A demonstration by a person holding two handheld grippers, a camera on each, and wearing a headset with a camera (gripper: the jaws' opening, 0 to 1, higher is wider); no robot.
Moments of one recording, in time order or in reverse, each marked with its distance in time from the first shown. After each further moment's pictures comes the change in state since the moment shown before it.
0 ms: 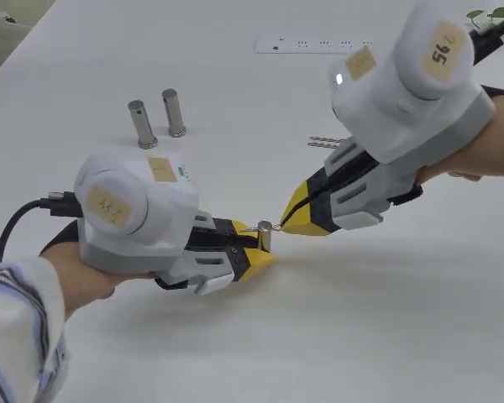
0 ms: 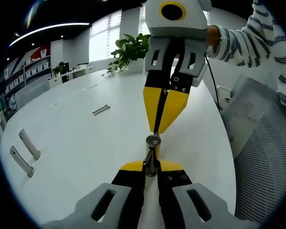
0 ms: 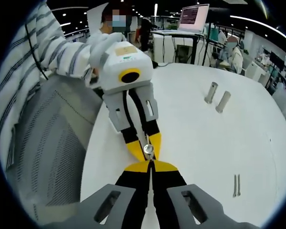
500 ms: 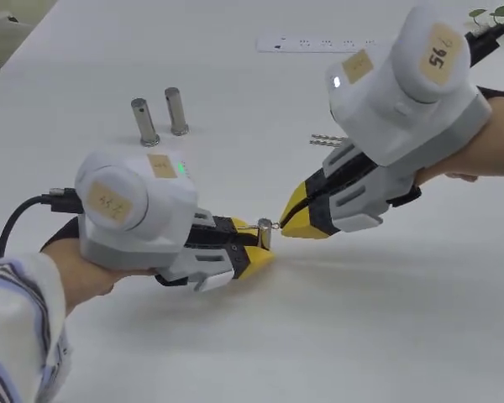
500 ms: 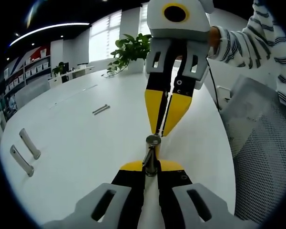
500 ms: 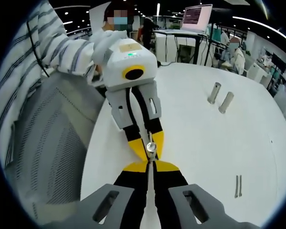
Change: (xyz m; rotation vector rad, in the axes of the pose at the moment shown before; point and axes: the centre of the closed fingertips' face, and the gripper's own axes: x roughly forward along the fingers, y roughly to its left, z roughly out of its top) left arm -0.002 0.000 -0.001 0.003 -0.002 -0.004; right arm 0.002 0.005 -0.004 -0.019 0.009 0.010
